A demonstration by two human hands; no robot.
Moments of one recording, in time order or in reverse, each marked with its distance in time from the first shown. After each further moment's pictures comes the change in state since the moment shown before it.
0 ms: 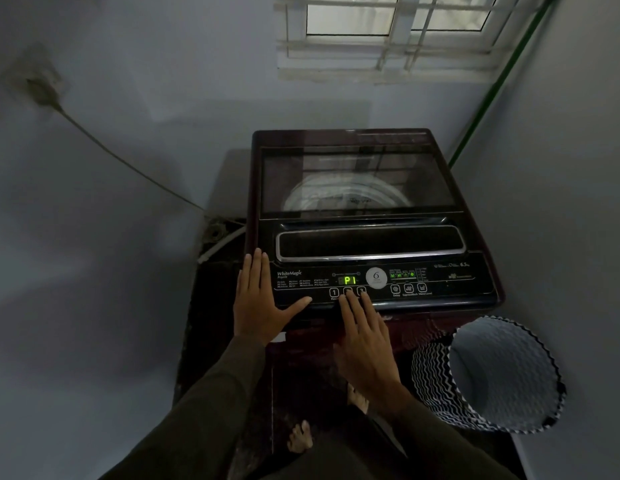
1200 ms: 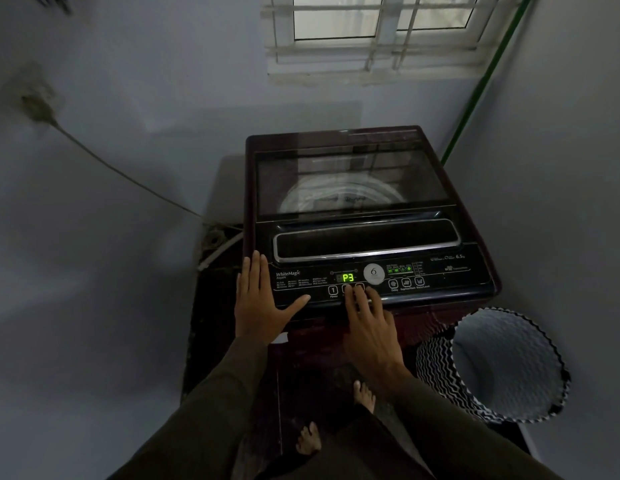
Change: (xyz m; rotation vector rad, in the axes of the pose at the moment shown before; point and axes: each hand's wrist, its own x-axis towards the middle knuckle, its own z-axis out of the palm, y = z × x) left_hand -0.001 0.000 -0.001 -0.032 -0.022 -0.003; right_hand 0.011 0.002 -0.012 -0.152 -0.020 0.076
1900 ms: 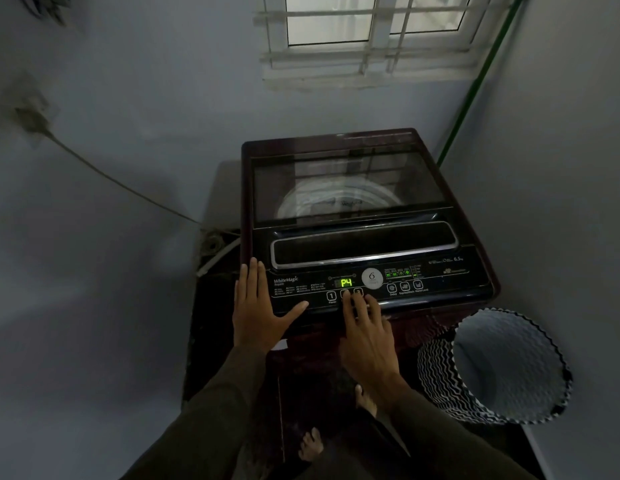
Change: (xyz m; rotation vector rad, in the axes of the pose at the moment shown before) left_hand 0.001 0.000 0.001 0.007 0.014 0.002; right_hand -0.003 -0.010 0.001 0.044 0.070 0.049
